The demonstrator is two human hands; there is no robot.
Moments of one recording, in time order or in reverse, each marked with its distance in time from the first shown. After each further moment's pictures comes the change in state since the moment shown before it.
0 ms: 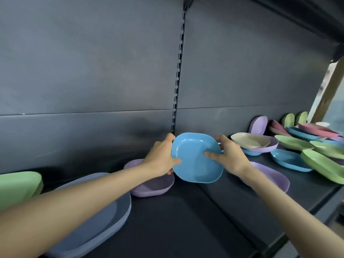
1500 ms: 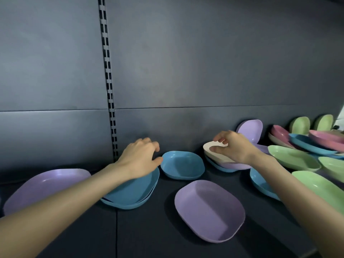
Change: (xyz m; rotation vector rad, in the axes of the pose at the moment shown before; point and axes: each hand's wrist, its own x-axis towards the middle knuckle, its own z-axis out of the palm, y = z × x) left_hand 0.118 0.067 0.115 0.724 0.096 -0.081; right_hand 0.146 0.161 -0.132 -0.403 -0.153 -0.206
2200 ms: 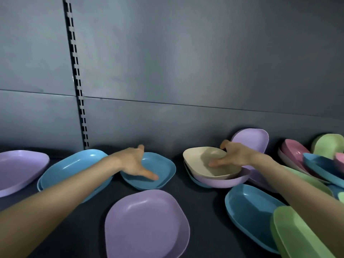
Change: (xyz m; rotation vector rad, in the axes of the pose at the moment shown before) left_hand 0.061 0.057 0.049 -0.120 -0.434 -0.430; right_hand 0.076 0.114 -0.004 -0.120 -0.399 0.003
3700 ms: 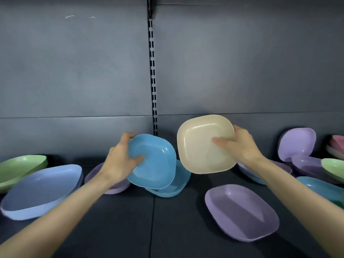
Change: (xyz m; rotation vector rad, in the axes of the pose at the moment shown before) left_hand -0.136 -0.166 -0.047 -0.508 0.709 0.100; right_hand -0.086 -0.199 0.023 0.861 0.468 -0.173
